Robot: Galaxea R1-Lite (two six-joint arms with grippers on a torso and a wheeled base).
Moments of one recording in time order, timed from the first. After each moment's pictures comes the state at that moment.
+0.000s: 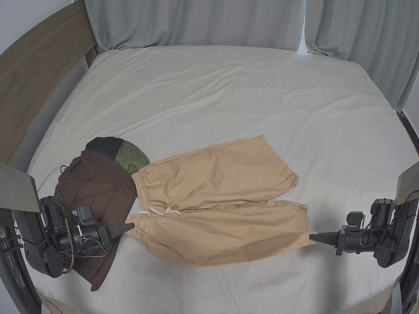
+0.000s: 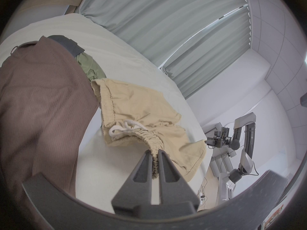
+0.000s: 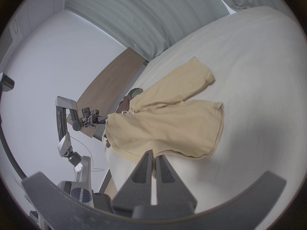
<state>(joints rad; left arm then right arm) 0.03 2.17 -0.19 -1.55 -0.85 -0.30 -0.06 2.23 -0.13 -1.54 0.96 0.11</state>
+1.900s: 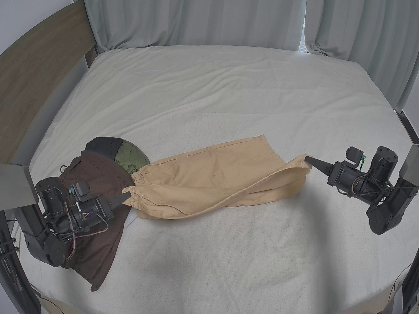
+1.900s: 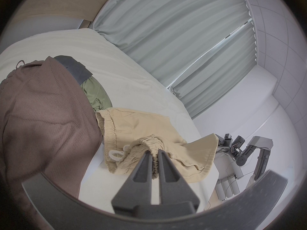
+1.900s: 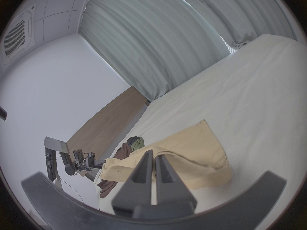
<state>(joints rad) -0.01 2.09 -0.33 -1.55 -0.64 -0.52 0.08 2.06 -0.56 -1.53 0.69 0.52</state>
